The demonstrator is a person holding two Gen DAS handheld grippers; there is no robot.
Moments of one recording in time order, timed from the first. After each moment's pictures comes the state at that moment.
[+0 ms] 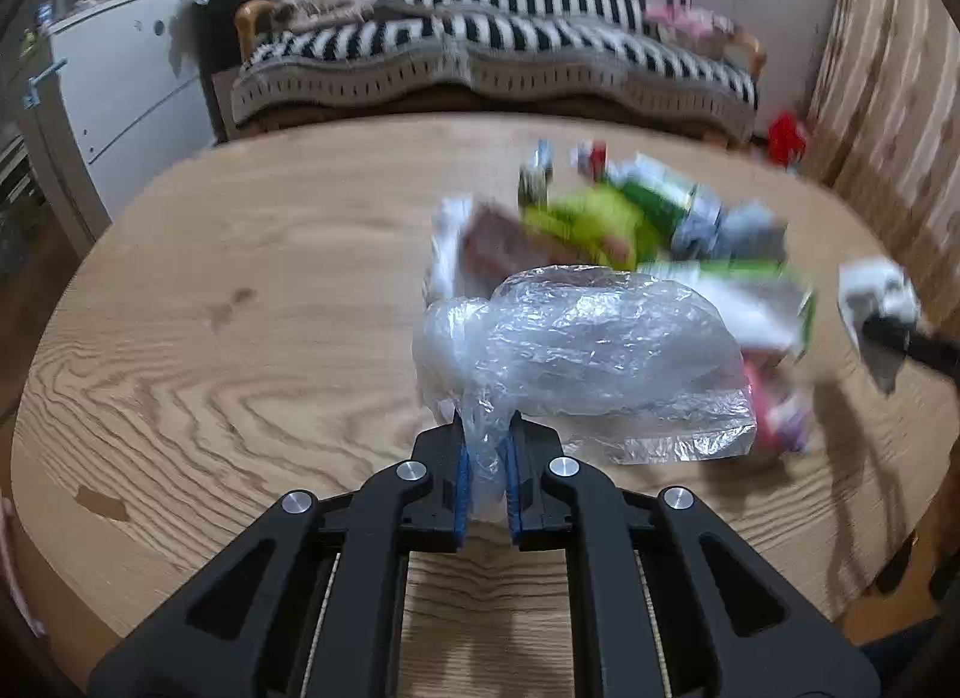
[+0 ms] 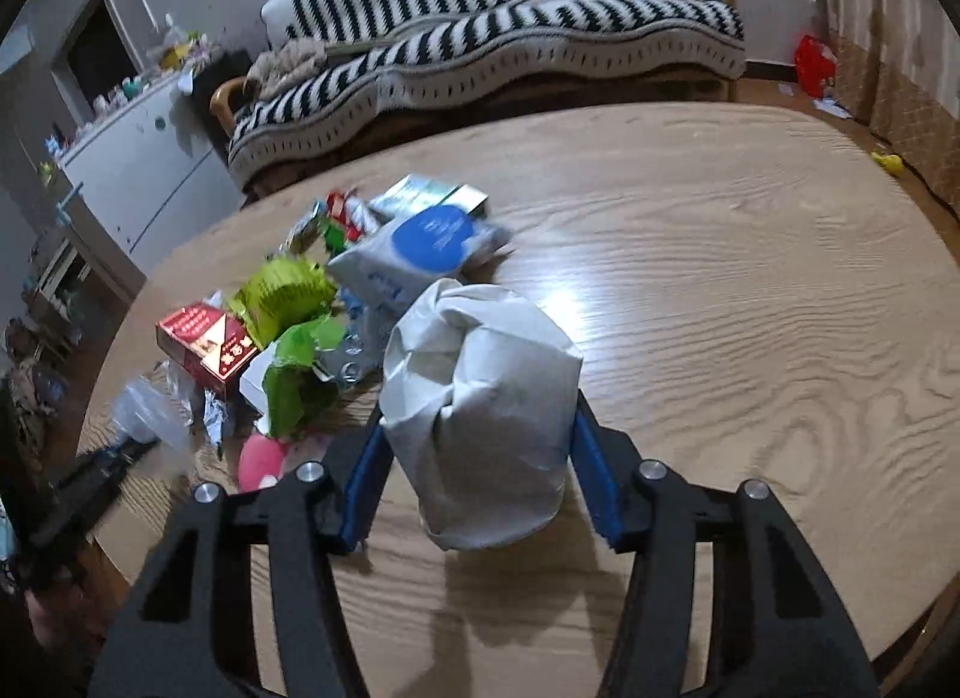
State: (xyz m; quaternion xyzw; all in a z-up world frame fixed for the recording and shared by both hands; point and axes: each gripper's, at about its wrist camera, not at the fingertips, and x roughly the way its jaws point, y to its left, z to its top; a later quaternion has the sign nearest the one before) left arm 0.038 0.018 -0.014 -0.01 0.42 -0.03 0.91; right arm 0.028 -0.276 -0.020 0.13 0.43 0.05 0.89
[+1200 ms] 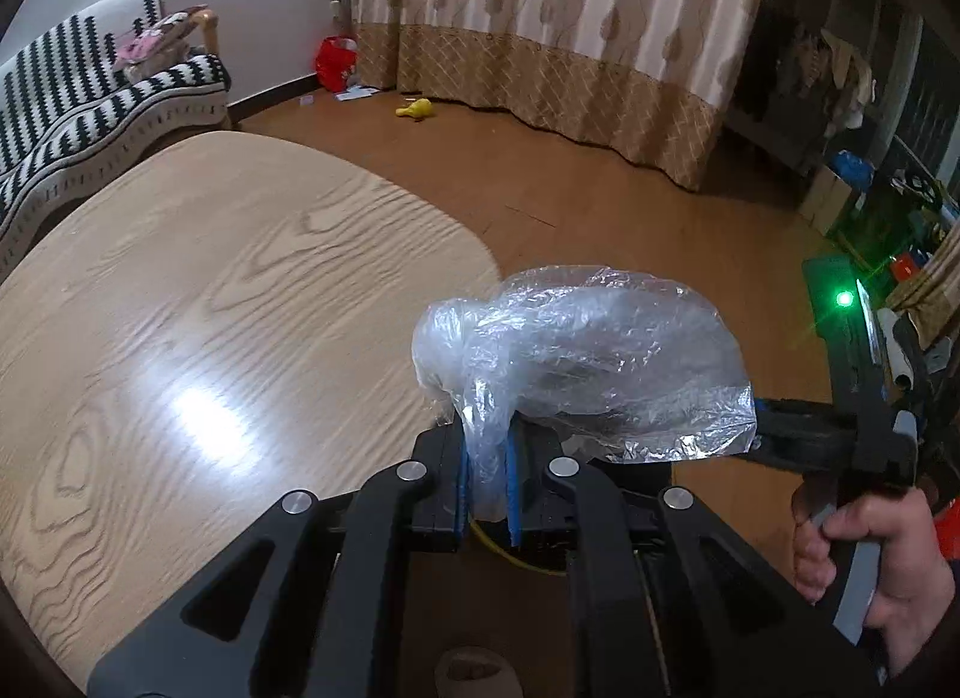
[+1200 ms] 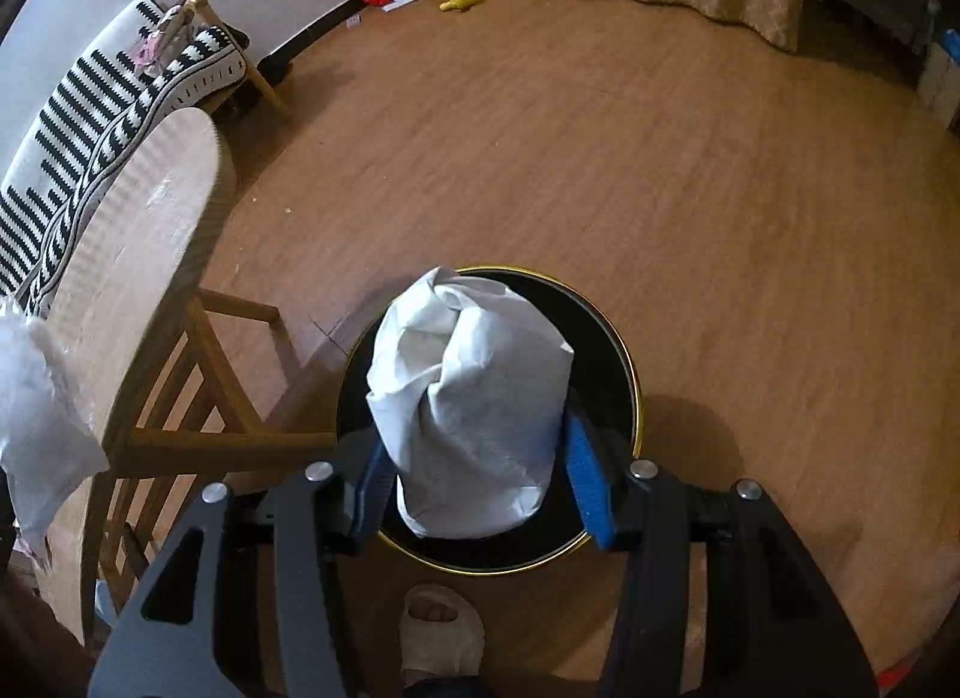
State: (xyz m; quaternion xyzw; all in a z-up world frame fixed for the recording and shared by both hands) left arm -0.100 -0.513 -0.045 0.16 0.38 -0.48 0.77; right arm -0.274 -0.689 -0.137 0.34 0.44 -0.30 0.77
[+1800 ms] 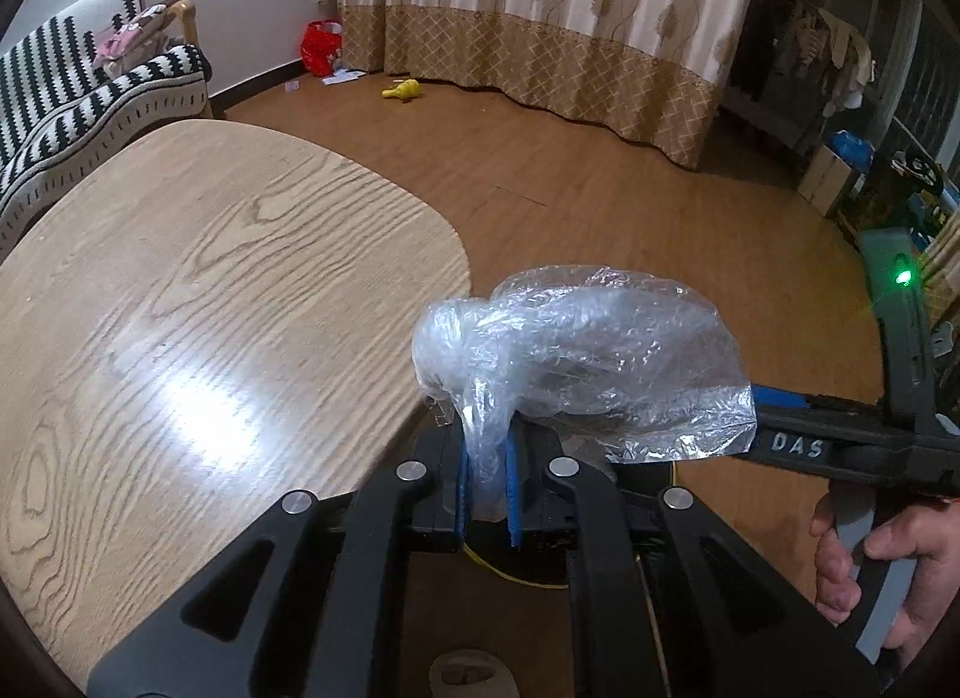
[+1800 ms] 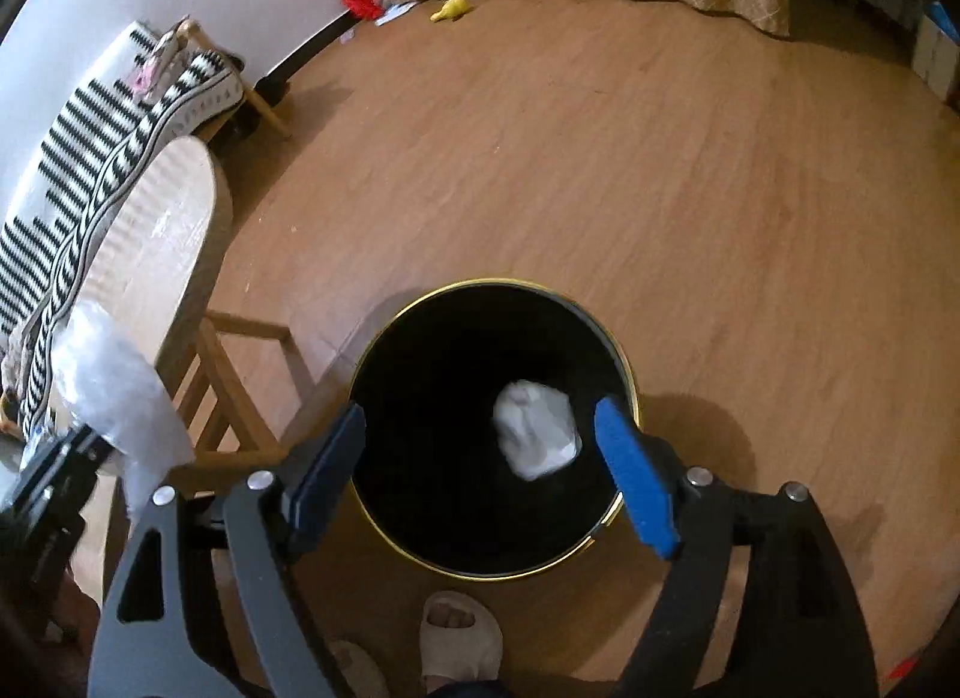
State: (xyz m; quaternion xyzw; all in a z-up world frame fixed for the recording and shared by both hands) left arm -0.107 -0.548 -0.059 0.18 0.40 -0.48 0.76; right arm -0.277 -0.697 -0.125 0.37 0.42 -0.31 0.77
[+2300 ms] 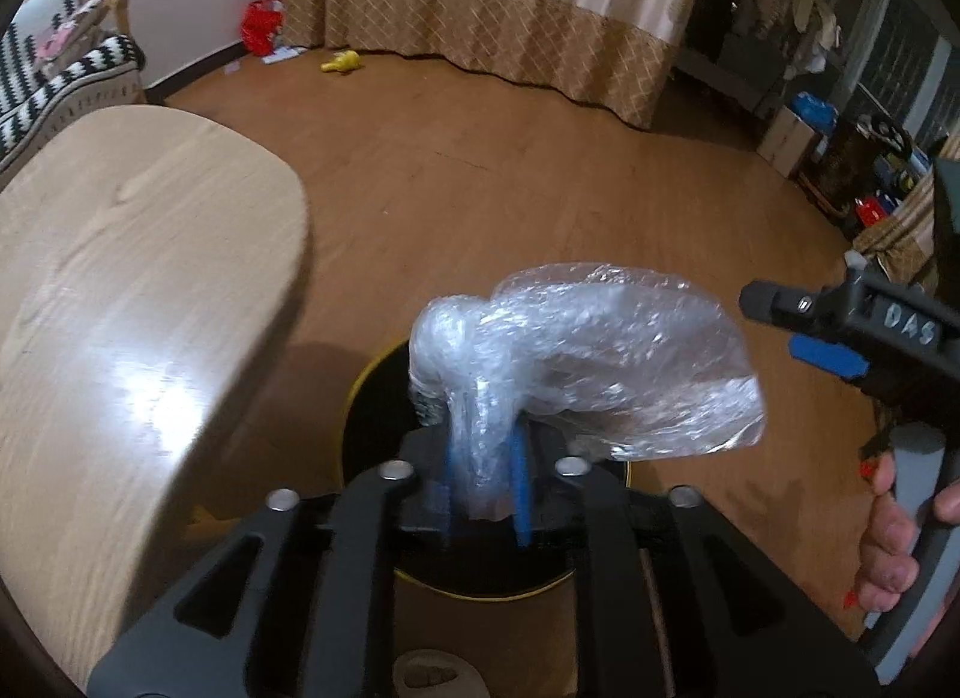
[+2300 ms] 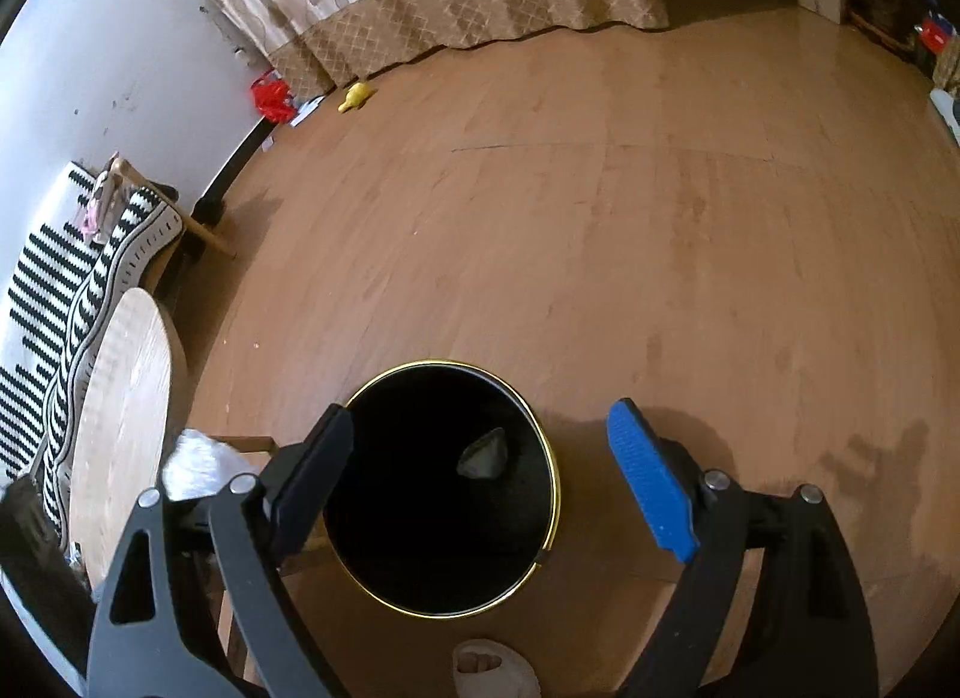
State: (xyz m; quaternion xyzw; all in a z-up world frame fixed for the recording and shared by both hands) left arm -0.135 -0.594 -0.099 0.20 0.42 -0.52 0.71; right arm -0.349 -0.725 -0.106 0.43 0.32 -0.41 0.74
